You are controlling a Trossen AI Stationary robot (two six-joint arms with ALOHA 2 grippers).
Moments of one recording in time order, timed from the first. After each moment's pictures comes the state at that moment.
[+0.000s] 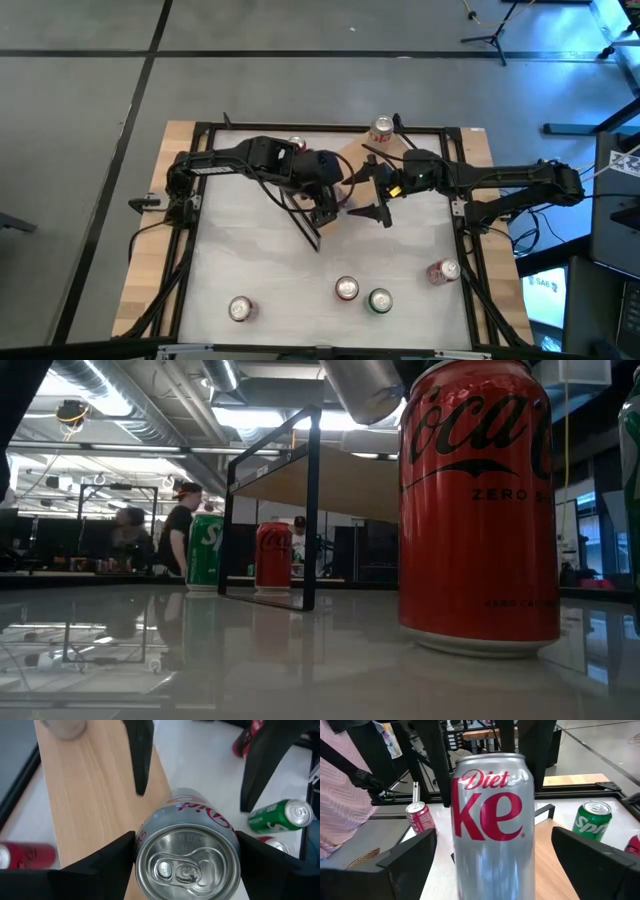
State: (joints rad) left arm -0.06 1.96 2.35 -1.33 -0.16 -0.38; right arm -0.05 1.20 0.92 0.05 -0.26 0.07
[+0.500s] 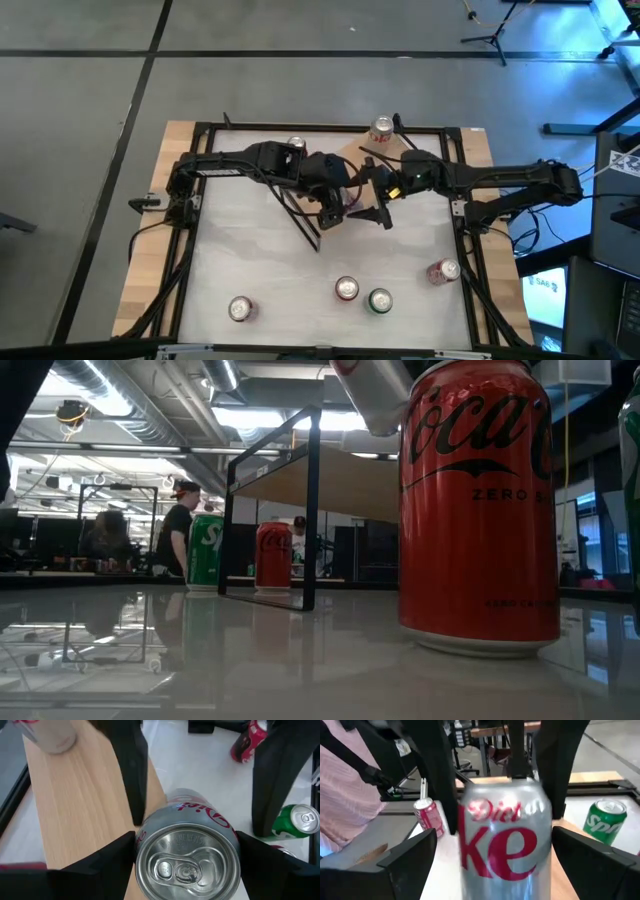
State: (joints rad) left arm -0.06 1.97 2.27 -1.21 -0.16 -0.33; right arm -0.05 1.22 0.92 0.06 -0.31 0.07
